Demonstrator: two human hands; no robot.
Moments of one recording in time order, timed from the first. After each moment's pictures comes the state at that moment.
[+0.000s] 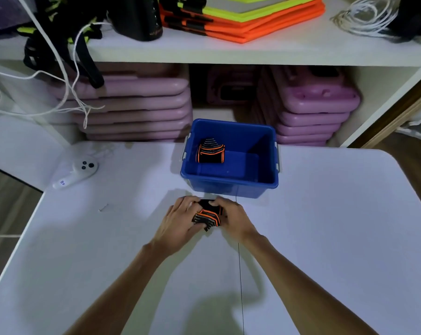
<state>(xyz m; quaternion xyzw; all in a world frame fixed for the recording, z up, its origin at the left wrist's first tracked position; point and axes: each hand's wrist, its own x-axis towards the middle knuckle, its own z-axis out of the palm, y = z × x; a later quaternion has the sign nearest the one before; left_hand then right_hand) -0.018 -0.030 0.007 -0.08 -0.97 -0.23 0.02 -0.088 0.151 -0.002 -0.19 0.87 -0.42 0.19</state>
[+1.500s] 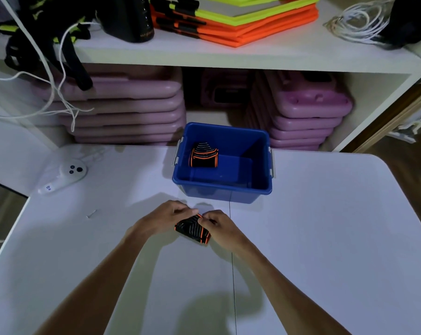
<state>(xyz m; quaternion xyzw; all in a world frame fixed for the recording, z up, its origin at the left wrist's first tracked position) -0.061 -0.054 0.015 0.04 -0.83 -0.50 -0.23 -0.078 0.142 0.021 -0.11 0.79 -0.50 0.33</state>
